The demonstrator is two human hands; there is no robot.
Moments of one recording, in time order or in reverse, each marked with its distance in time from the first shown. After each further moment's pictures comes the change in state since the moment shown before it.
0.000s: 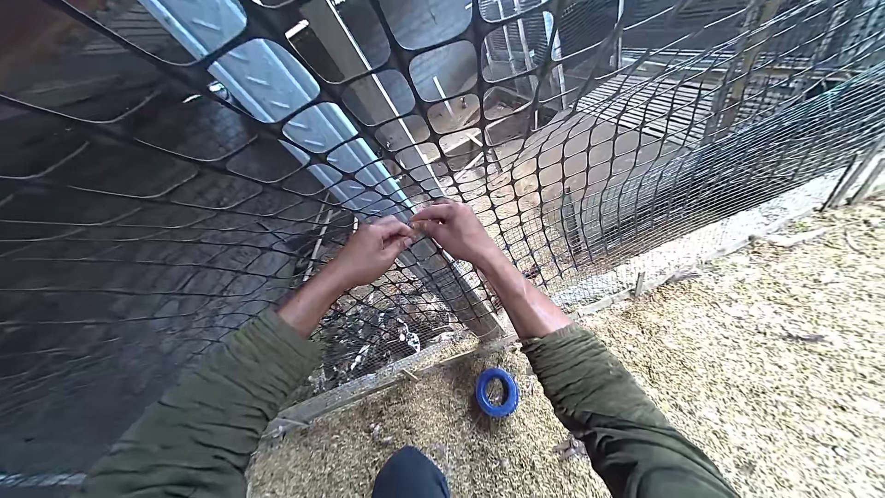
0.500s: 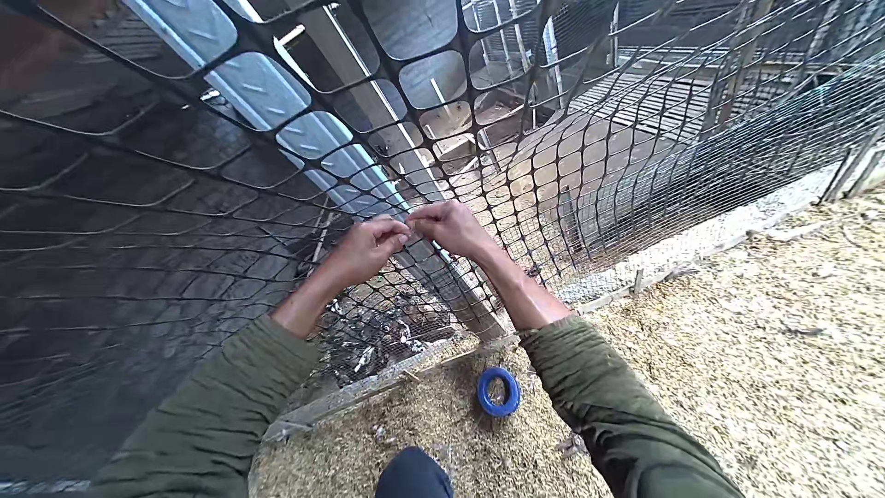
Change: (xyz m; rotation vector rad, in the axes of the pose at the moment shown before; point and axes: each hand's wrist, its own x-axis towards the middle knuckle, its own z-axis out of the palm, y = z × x) left_hand -0.001 0.000 -0.005 -0.072 0.019 -0.029; right_hand 0.006 -0.001 -0.004 0.111 -0.116 0.142
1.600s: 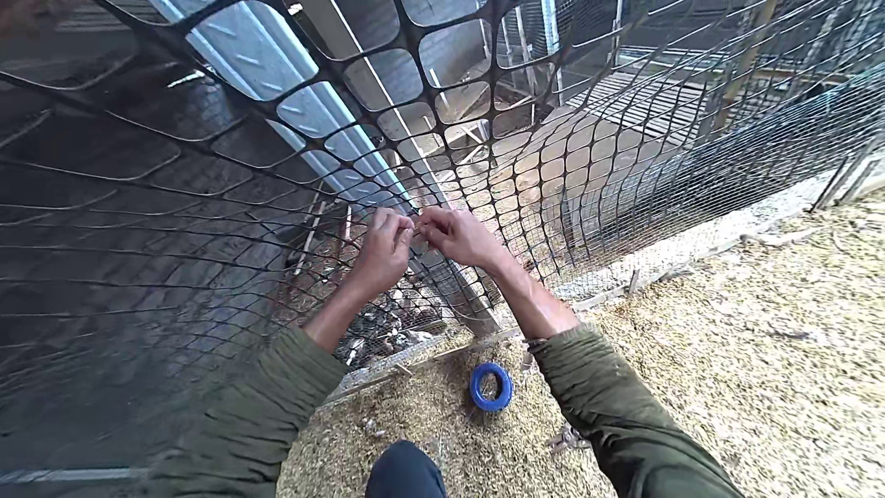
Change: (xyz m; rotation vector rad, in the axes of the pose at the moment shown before) left_hand -0.006 0.001 0.047 0.122 0.239 -0.055; right_hand -0.023 0.015 0.006 -0.076 -0.056 -0.175
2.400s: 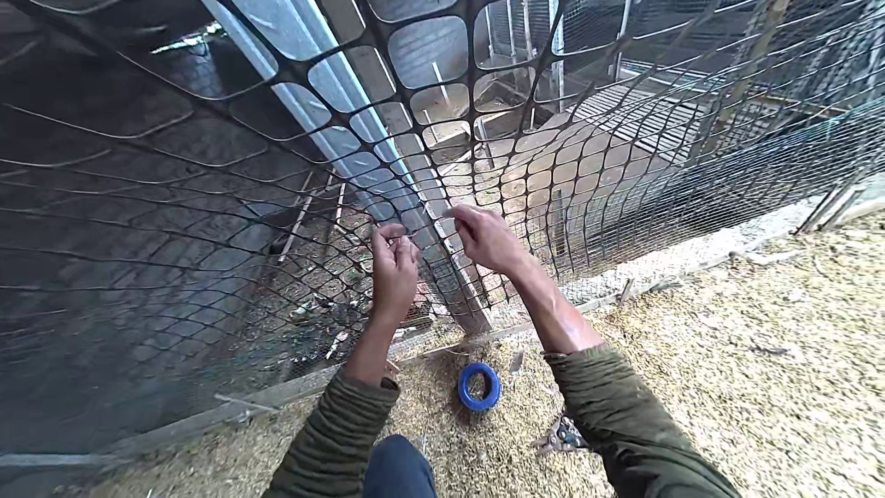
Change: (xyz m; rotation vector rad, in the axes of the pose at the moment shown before) left_hand -0.032 0.012 0.055 -0.779 0.349 -0.455; right_hand -0.019 0.004 -0.016 -0.391 0.048 -0.017
